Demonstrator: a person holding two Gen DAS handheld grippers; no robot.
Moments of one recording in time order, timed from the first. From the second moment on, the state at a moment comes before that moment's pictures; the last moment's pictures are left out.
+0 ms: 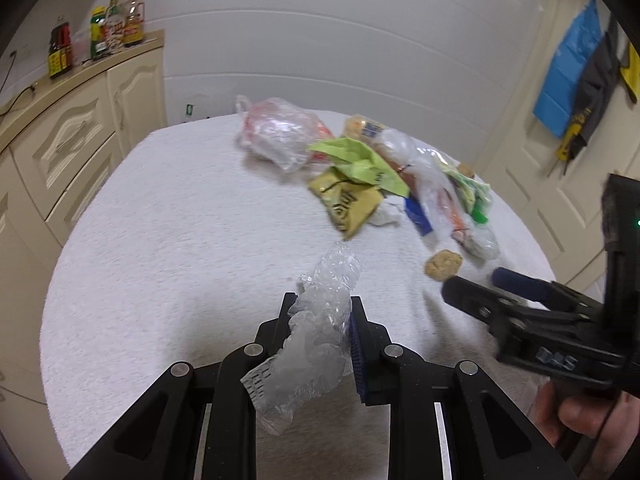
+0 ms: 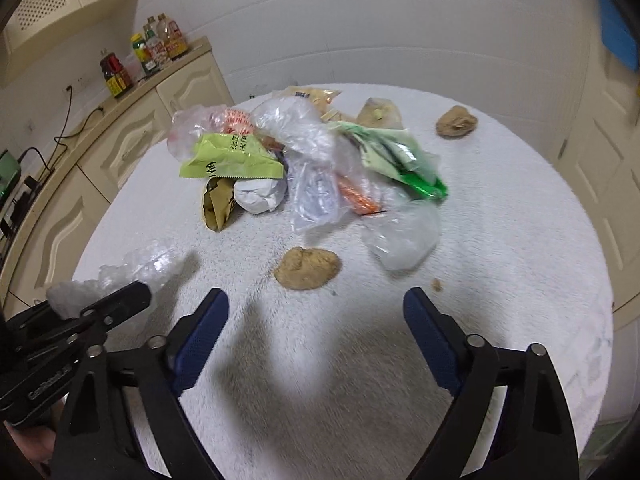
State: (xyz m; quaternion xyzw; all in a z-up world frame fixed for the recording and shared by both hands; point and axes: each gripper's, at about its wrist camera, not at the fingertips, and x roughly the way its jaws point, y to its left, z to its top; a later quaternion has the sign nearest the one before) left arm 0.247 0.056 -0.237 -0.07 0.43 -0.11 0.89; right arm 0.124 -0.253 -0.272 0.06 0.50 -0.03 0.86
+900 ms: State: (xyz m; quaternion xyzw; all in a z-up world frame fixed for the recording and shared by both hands) left arm 0.219 0.033 -0.202 -0.07 0.39 -0.13 0.91; right arm 0.093 -0.263 -0.245 0.05 0.46 -0.02 0.89
